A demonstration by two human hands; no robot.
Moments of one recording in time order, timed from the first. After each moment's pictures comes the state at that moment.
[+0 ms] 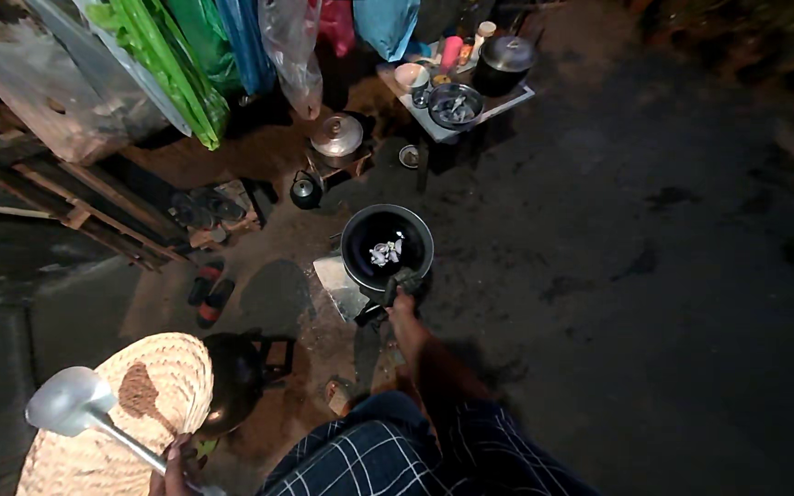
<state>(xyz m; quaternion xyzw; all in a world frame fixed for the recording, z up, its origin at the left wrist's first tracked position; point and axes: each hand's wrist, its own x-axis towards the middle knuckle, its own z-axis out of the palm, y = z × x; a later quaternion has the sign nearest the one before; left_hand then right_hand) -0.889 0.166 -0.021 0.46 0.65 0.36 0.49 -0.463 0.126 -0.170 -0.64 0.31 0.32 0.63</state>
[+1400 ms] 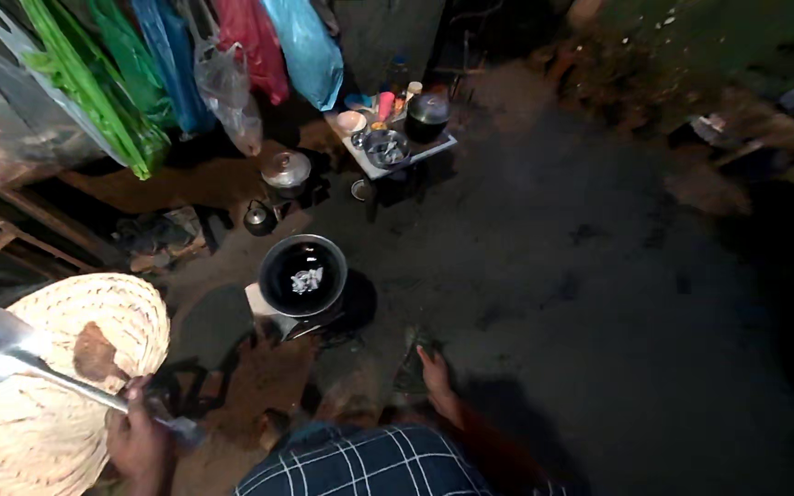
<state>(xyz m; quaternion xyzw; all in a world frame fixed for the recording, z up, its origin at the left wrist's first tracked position) -0.665 0.091 0.011 0.54 0.57 0.45 0.43 -0.323 -0.196 -0.121 -0.84 0.10 0.32 0.43</state>
